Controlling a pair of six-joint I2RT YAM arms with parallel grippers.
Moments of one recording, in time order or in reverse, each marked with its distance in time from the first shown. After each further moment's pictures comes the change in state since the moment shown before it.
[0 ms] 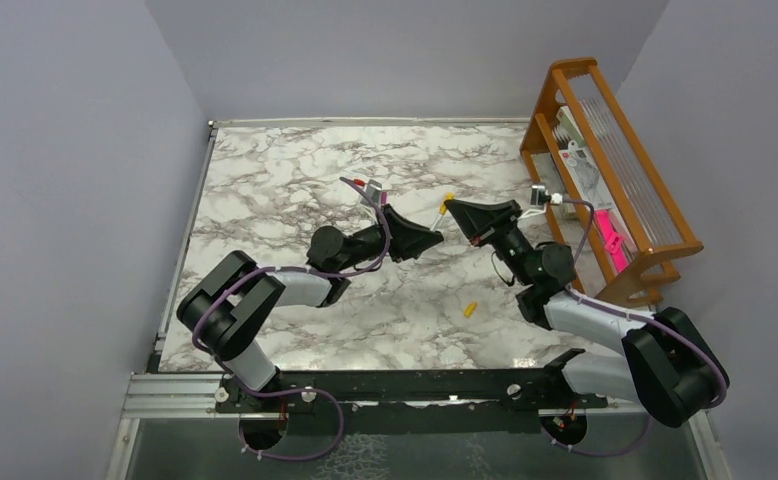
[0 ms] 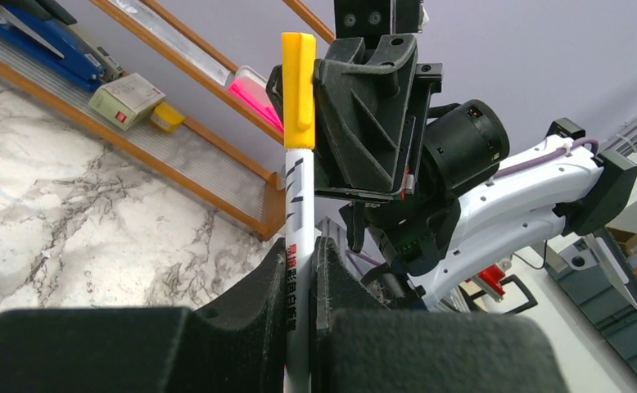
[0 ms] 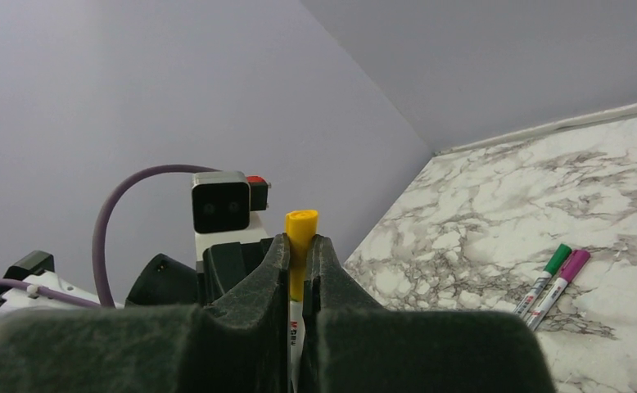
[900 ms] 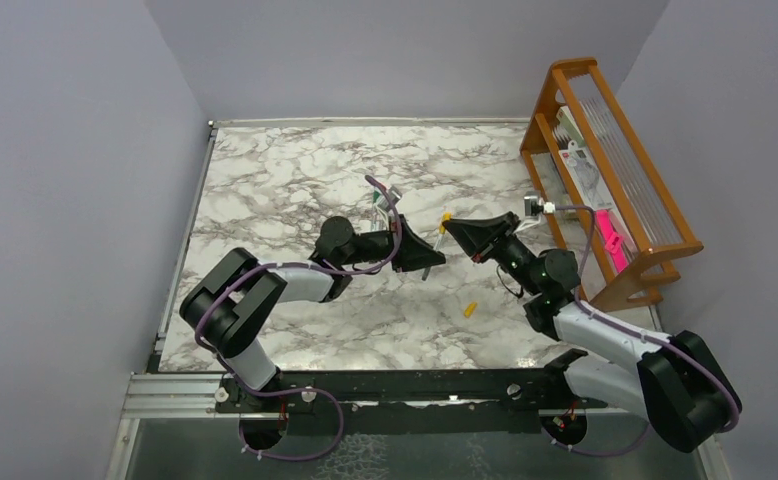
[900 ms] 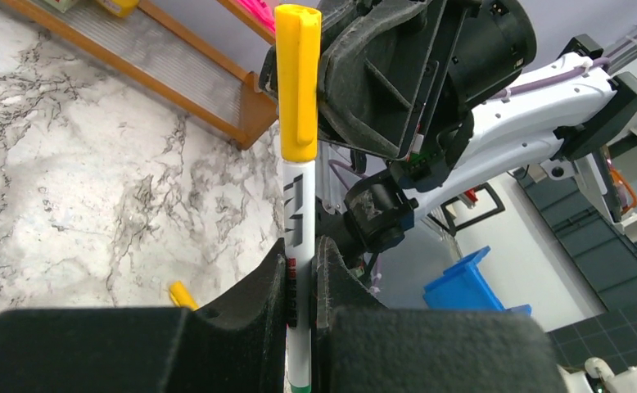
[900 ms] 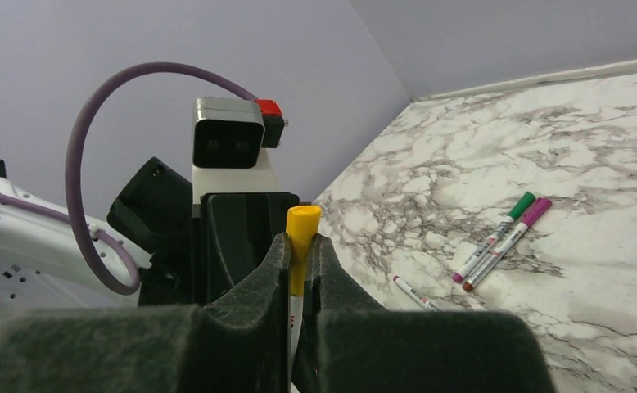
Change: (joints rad) left arm 0.015 0.022 0.053 -0.175 0.225 0.030; right arm -0.016 -0.096 -0.055 -0.146 -0.127 -0.137
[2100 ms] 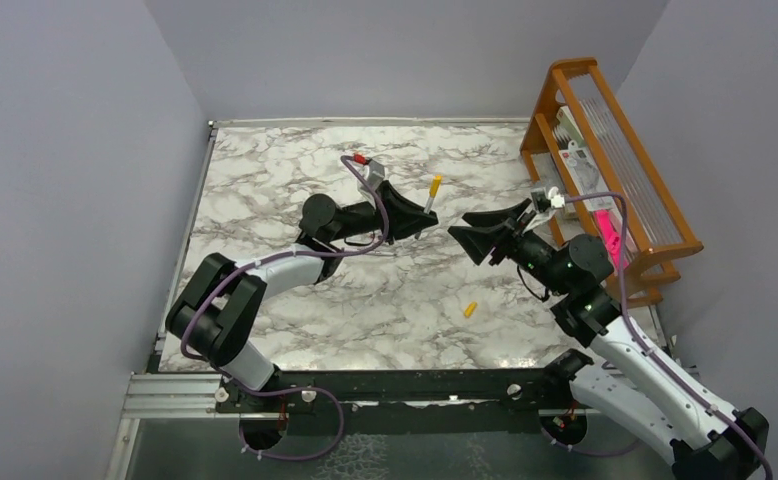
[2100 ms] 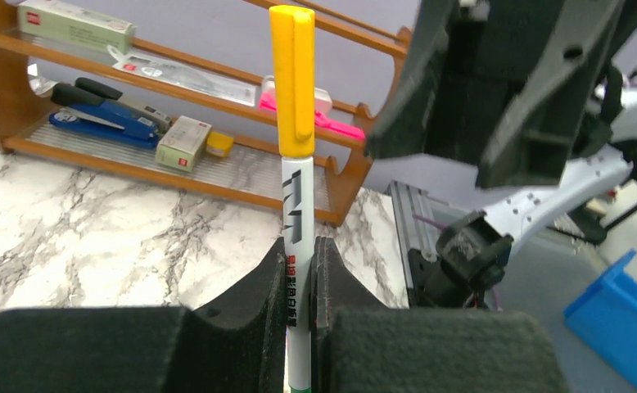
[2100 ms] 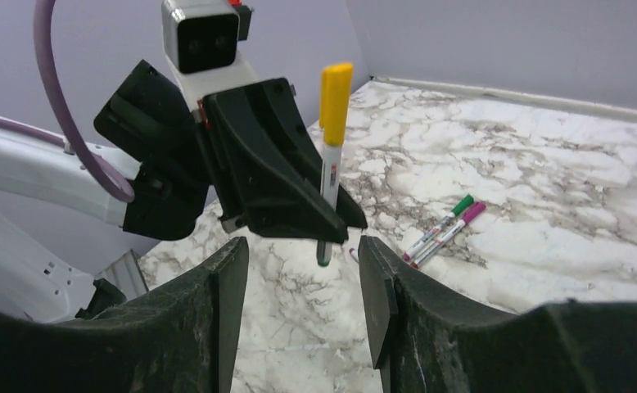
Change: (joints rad) left arm 0.100 -0.058 0.131 -0.040 0.015 0.280; right arm 0.058 -0.405 0.262 -0.824 0.040 -0.344
